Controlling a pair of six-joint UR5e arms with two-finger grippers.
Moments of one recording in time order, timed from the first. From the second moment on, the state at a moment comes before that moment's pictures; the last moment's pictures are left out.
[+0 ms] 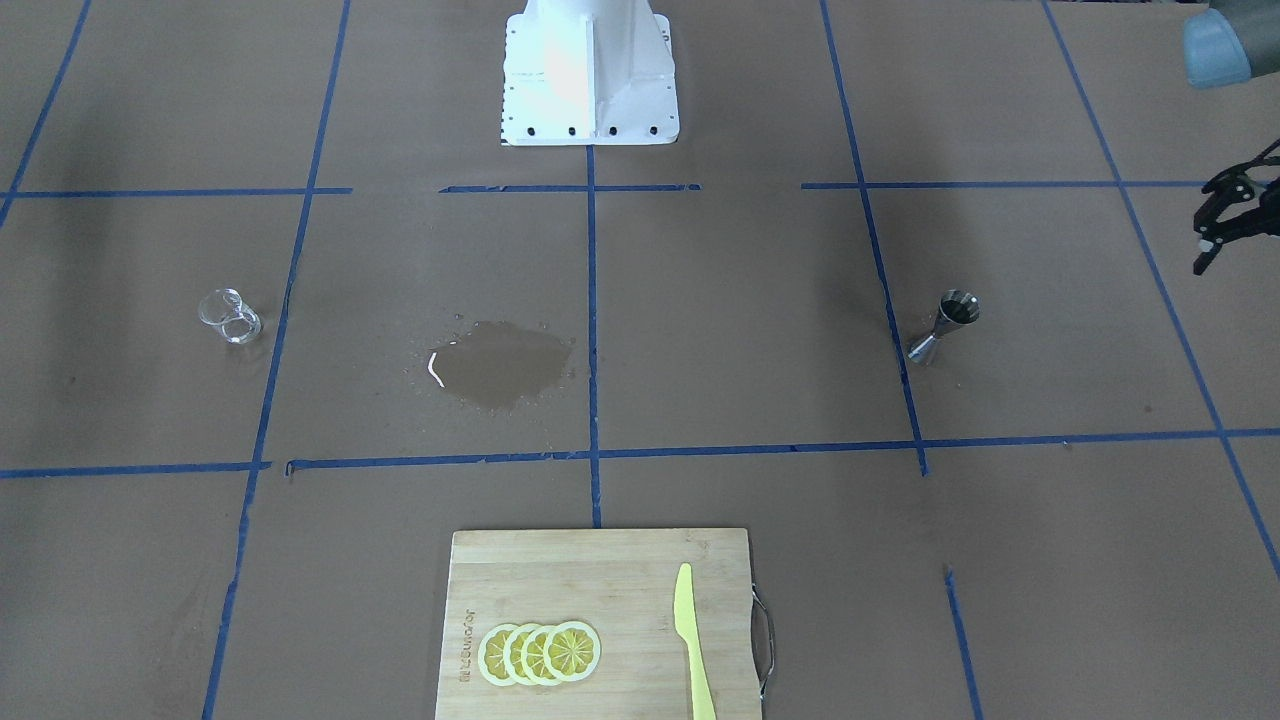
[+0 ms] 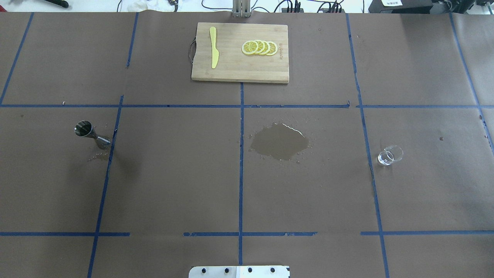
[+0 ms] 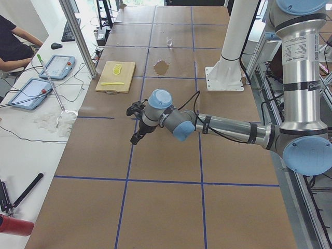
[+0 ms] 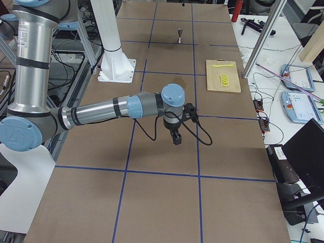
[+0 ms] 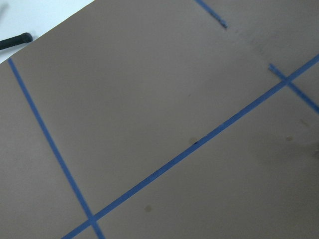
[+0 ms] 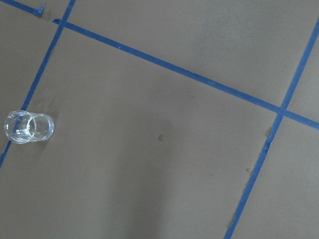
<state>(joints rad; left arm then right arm) -1.35 -1.46 -1.81 -2.07 -2.20 0.04 1.48 -1.72 1.94 -1.62 2.42 -0.21</state>
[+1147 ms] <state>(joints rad) -1.60 -1.54 -1.64 -1.84 -2.25 0.22 1.52 -1.72 1.84 -1.62 2.36 -0.20</state>
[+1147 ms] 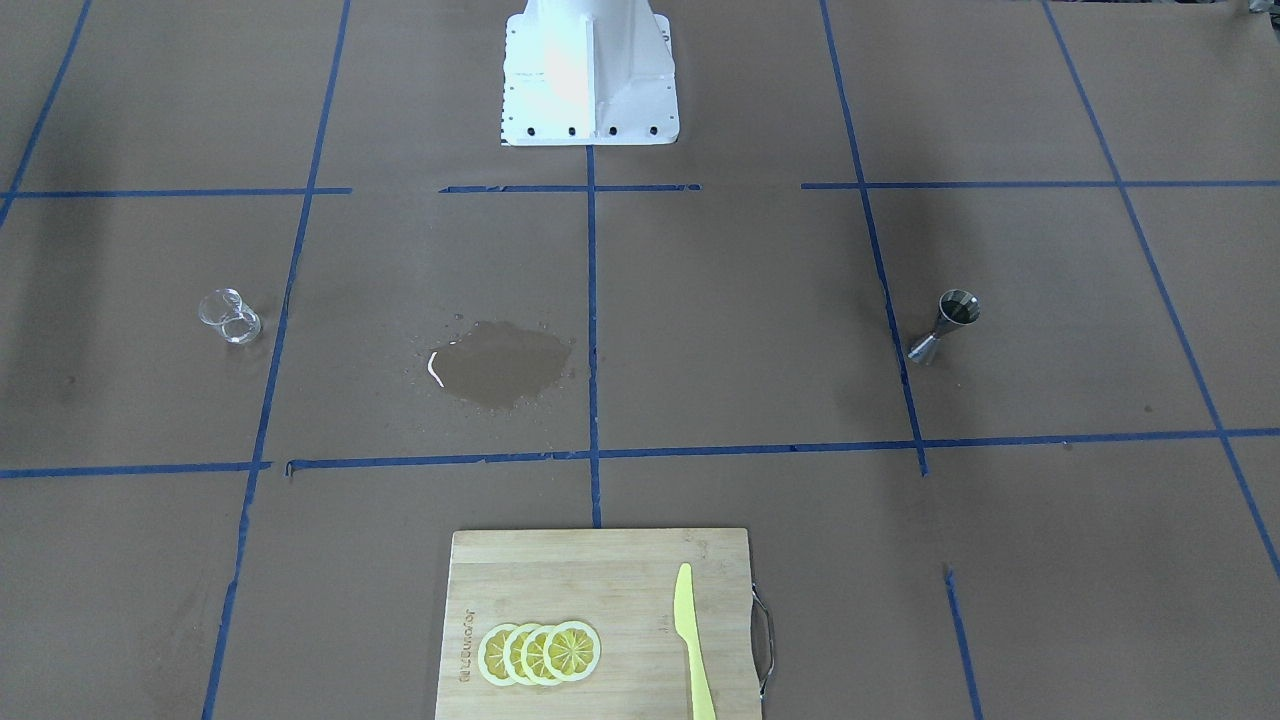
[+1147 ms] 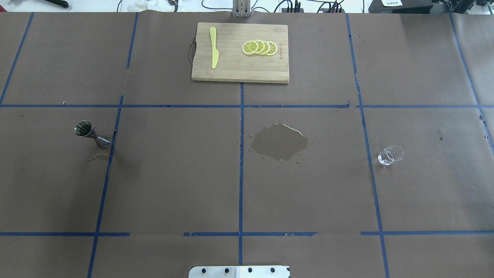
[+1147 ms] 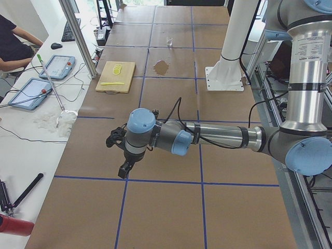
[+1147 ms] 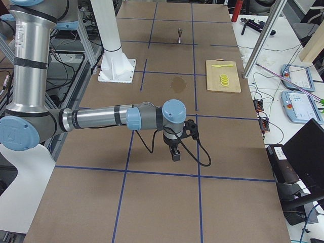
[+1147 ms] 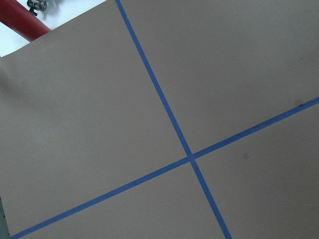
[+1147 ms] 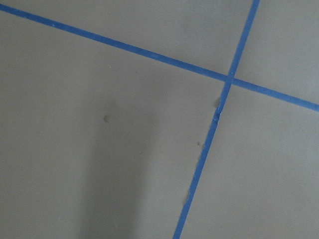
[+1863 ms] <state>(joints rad) -1.60 -1.54 -1.61 -1.62 -2.35 0.14 1.53 -1.72 1.77 -1.62 2.46 -0.06</state>
